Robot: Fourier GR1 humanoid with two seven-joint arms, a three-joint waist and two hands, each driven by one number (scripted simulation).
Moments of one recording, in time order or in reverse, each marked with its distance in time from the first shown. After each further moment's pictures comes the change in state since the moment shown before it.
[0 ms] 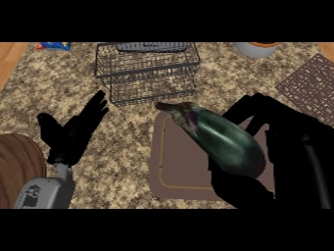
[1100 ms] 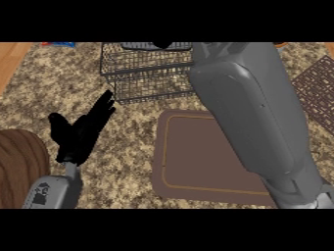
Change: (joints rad) left arm -0.016 -0.033 -0.018 0.019 -0.027 0.005 -0.011; right arm -0.743 0.003 -0.336 0.953 -0.136 -0.219 -0.074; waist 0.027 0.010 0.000
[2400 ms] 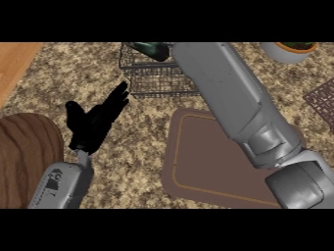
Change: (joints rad) left arm -0.101 -0.022 -0.026 0.056 -0.007 -0.038 0.004; right arm -0.196 0.002 -0.052 0.741 -0.557 -0.655 -0.631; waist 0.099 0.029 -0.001
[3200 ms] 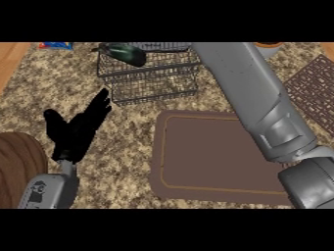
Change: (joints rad) left arm 0.091 0.030 0.054 -0.051 0.011 0.027 0.012; right arm 0.016 -0.058 -0.036 0.035 -0.099 -0.237 -0.007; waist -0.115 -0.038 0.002
